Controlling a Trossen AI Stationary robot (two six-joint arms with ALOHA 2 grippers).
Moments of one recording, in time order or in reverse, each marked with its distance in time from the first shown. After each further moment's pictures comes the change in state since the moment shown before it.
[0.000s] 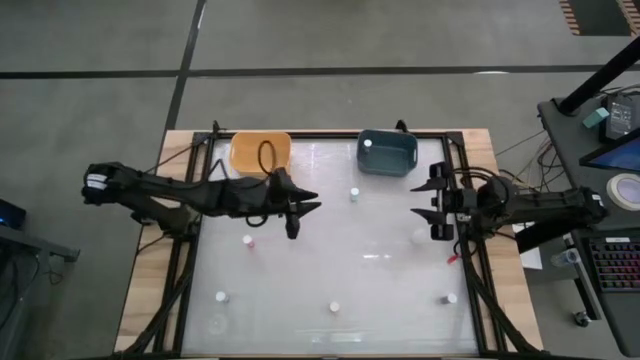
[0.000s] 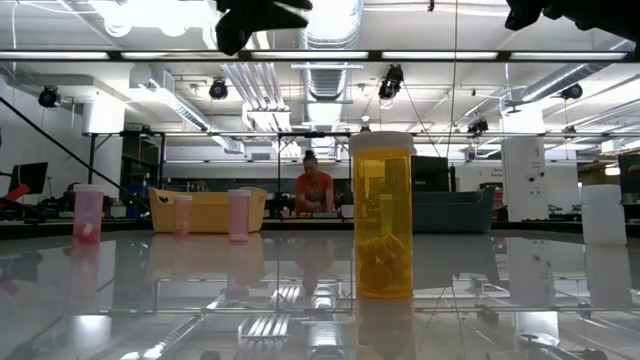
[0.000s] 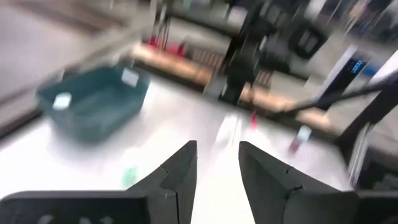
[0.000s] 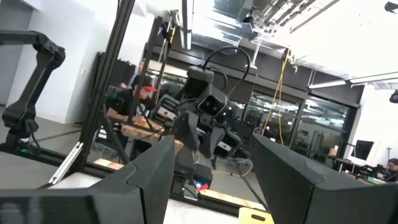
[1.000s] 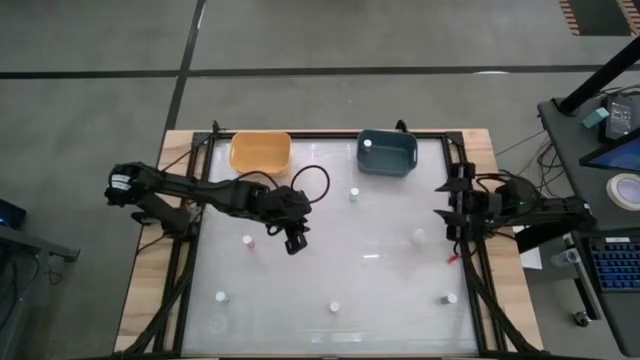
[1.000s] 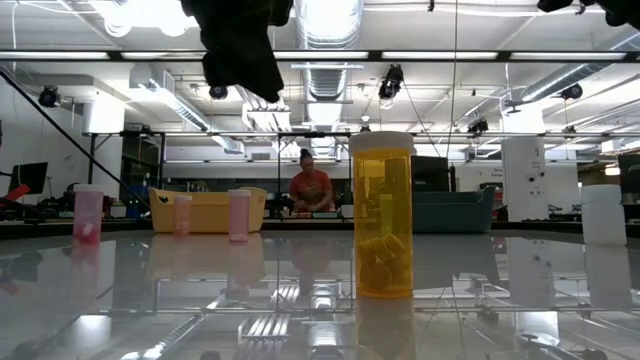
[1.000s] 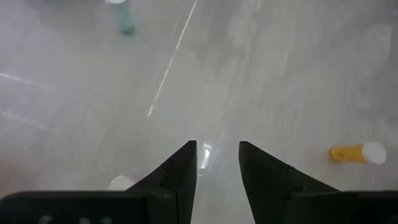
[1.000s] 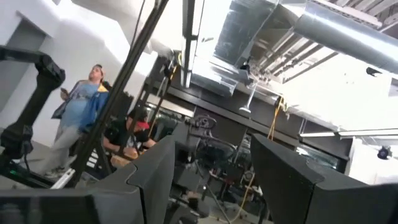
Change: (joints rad) left arm 0.000 0.221 0.223 -0.592 0.188 -0.057; right arm 0.001 -0.178 -0.052 -0.061 -0.058 -0.088
